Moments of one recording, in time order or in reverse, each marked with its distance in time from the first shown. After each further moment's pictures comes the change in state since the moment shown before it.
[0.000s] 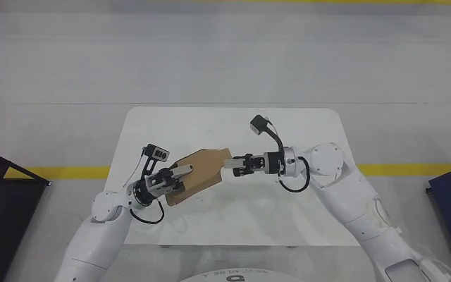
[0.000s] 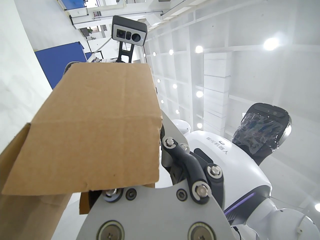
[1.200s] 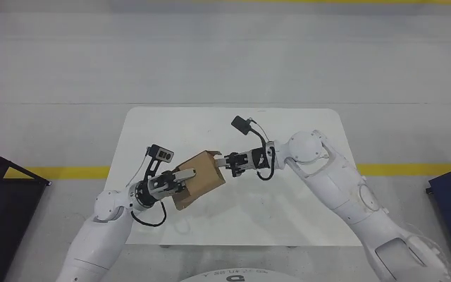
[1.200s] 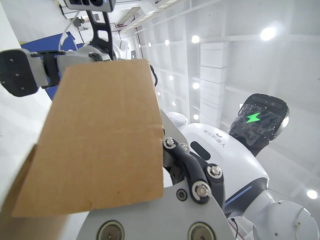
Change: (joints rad) left arm 0.000 -0.007 0.012 -0.029 -0.015 0.008 -0.049; right arm 0.190 -0.034 -0.171 0.101 -0.118 0.227 0.022
